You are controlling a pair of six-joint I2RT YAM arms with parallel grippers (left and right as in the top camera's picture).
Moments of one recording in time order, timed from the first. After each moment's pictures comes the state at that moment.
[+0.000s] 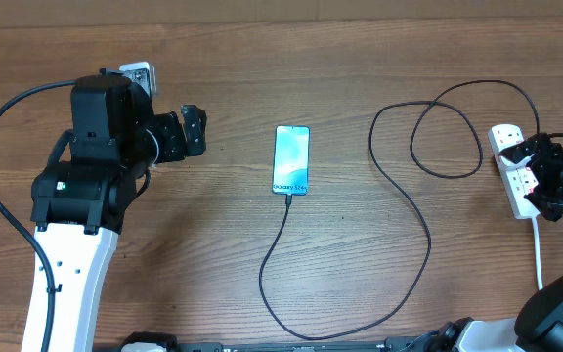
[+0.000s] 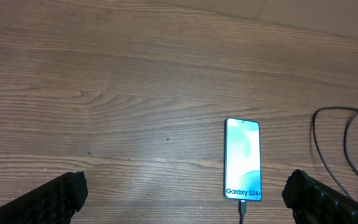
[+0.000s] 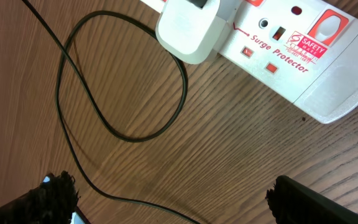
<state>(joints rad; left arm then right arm) -0.10 1.25 1.36 -0.86 0.07 -0.25 -0.64 1.61 1.26 -0.98 -0.42 0.31</state>
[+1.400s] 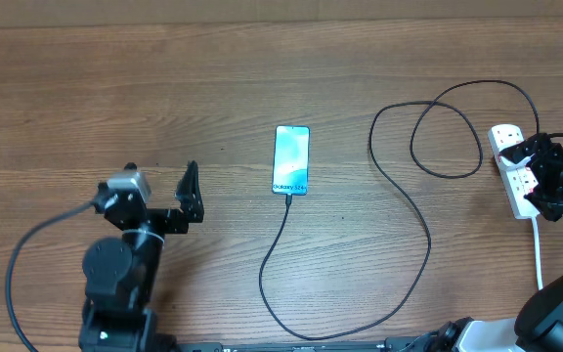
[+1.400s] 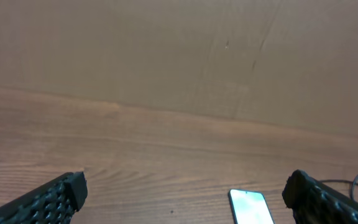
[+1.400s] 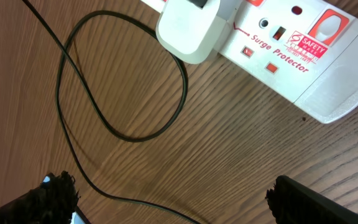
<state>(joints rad) -0.10 0.50 0.39 0.02 0.00 -0.23 -0.64 1.61 1.26 -0.98 -0.42 0.31</state>
